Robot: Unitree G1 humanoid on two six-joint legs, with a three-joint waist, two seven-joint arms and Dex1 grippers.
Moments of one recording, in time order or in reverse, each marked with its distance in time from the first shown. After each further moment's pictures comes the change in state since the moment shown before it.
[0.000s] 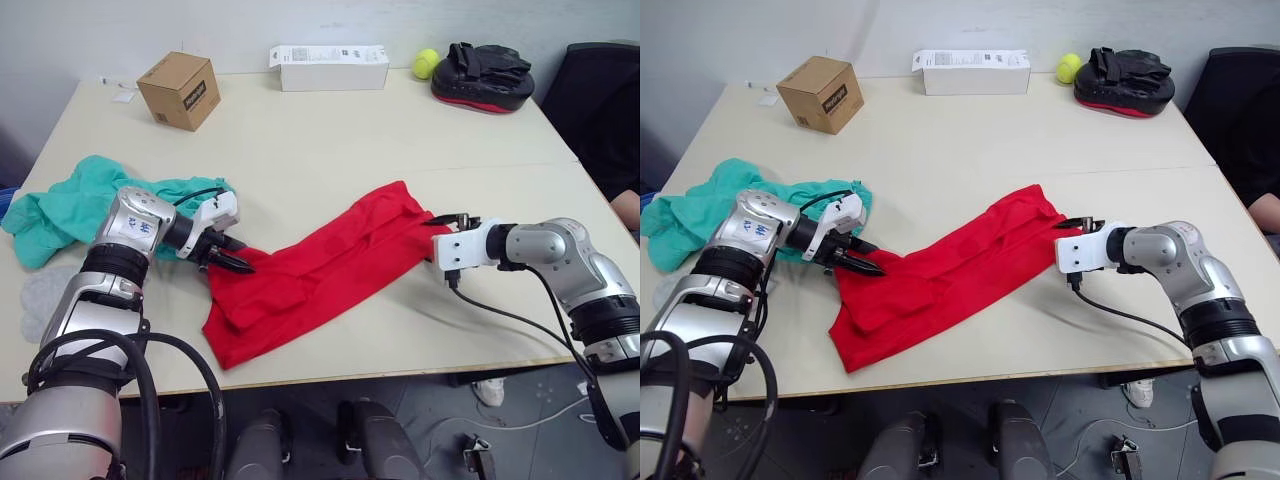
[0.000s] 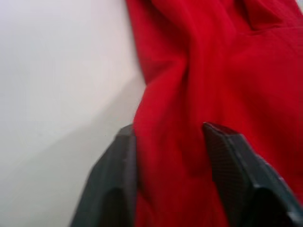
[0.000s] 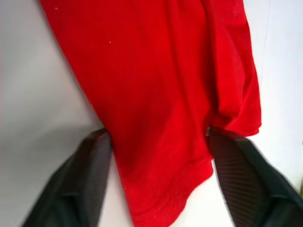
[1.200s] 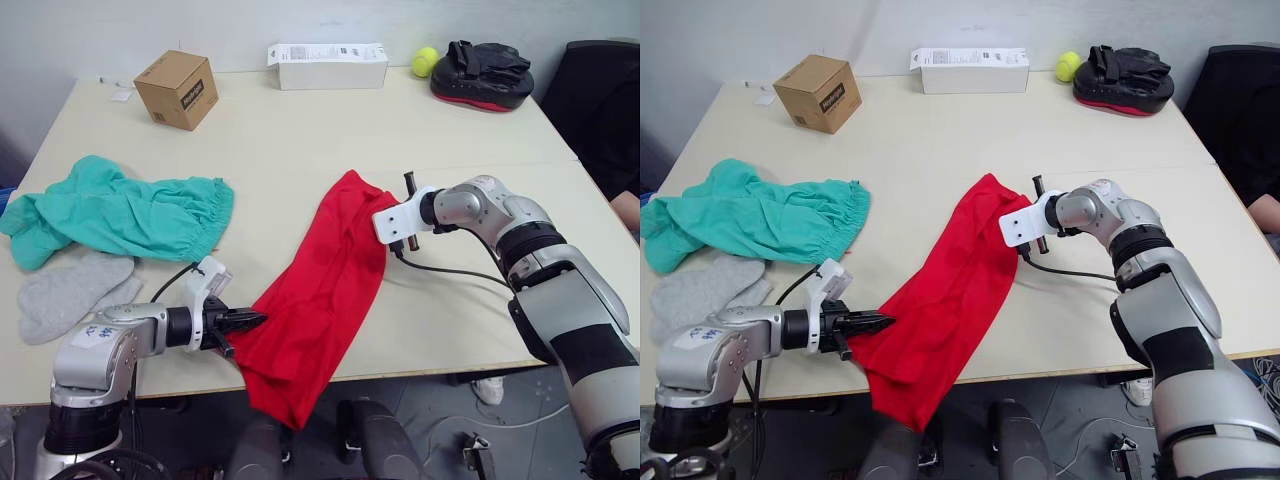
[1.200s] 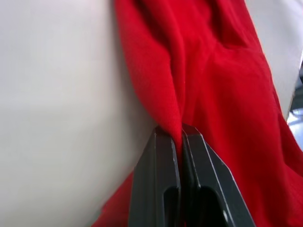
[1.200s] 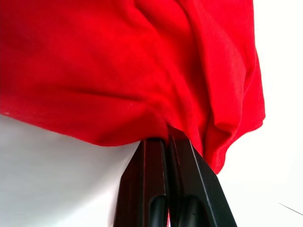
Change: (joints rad) left arm 0.865 -0.100 0.488 -1.464 -0.423 1.142 0.647; right arm -0.513 0.301 0.259 0.674 -0.278 -0.191 -0.221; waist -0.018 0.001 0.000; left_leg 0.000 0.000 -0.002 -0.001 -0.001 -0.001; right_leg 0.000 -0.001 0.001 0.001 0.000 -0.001
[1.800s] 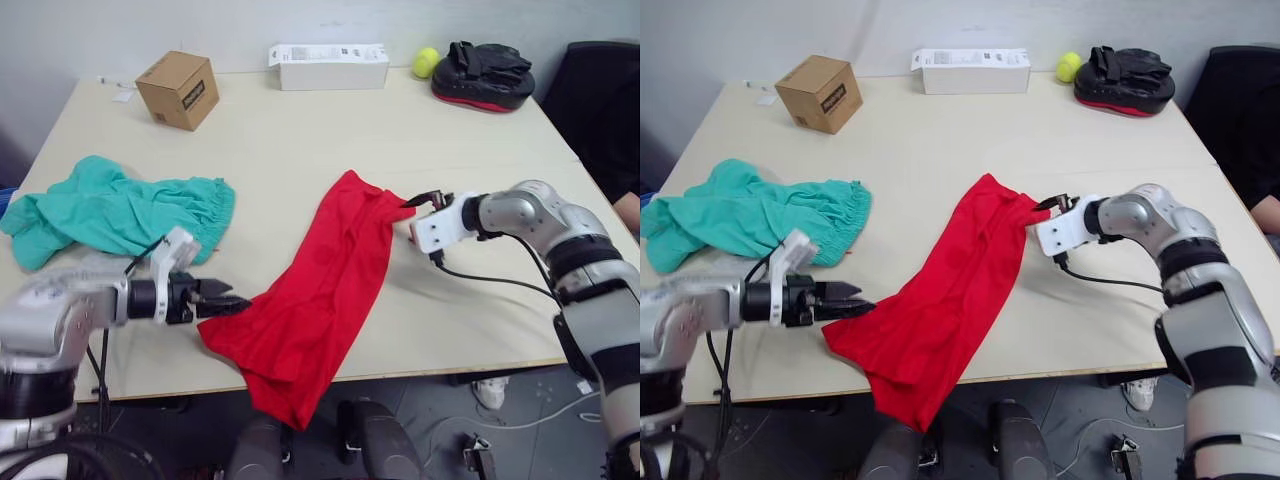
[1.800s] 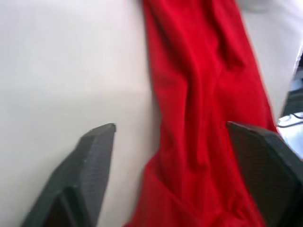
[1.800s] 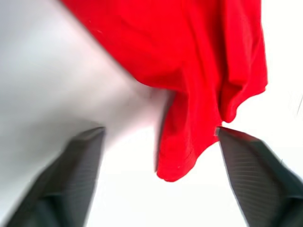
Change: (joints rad) left arm -0.316 0.317 -0.093 0.362 -0.163 -0.065 -0.175; right arm 0.190 -0.252 -0.084 -0.273 0.180 -0.165 0.159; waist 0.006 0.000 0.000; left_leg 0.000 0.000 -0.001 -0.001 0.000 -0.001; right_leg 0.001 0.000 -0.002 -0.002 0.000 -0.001
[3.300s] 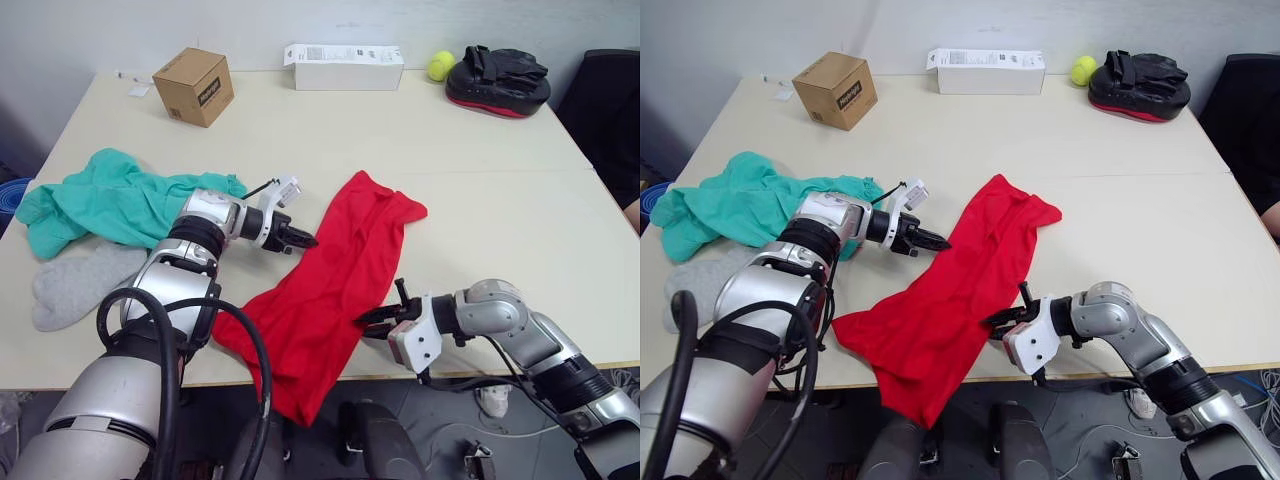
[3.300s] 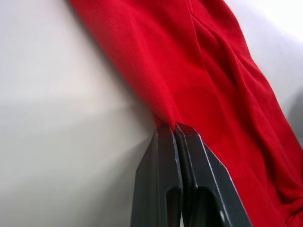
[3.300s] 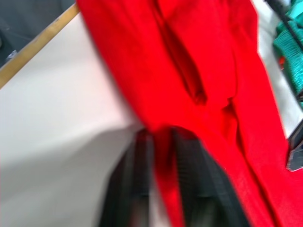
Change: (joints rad) left arm -0.793 -0.557 -0.237 1.380 0.530 -0.652 -0.143; right arm 0.638 0.017 -0.060 -0.890 0.330 0.236 0.234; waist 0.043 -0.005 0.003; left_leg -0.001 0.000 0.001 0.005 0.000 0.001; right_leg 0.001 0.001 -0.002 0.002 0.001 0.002
